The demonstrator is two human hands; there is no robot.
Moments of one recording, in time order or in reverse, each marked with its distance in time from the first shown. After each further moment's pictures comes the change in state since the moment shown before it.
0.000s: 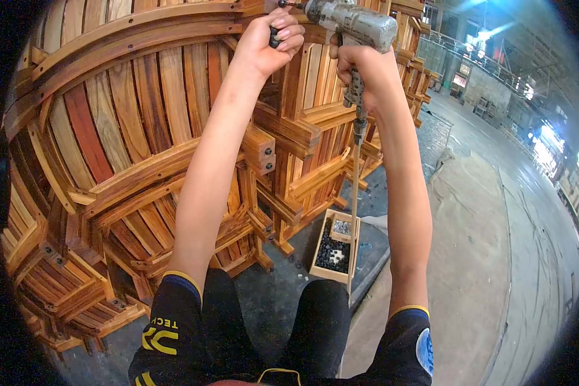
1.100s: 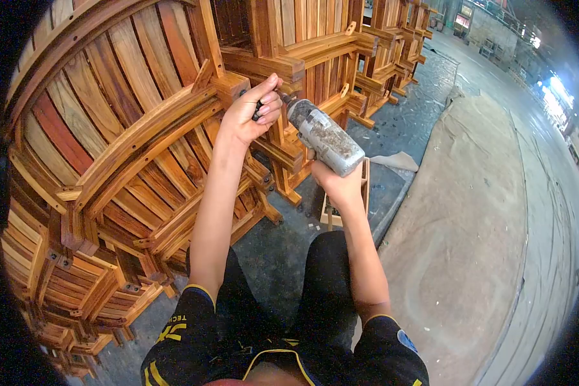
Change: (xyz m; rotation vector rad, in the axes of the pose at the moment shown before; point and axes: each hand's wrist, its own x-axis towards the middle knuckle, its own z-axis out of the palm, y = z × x) left_hand -0.157 -0.122 -0.086 0.094 0.455 -0.357; right_hand -0.246 0.133 -0.009 0.025 0.281 0.301
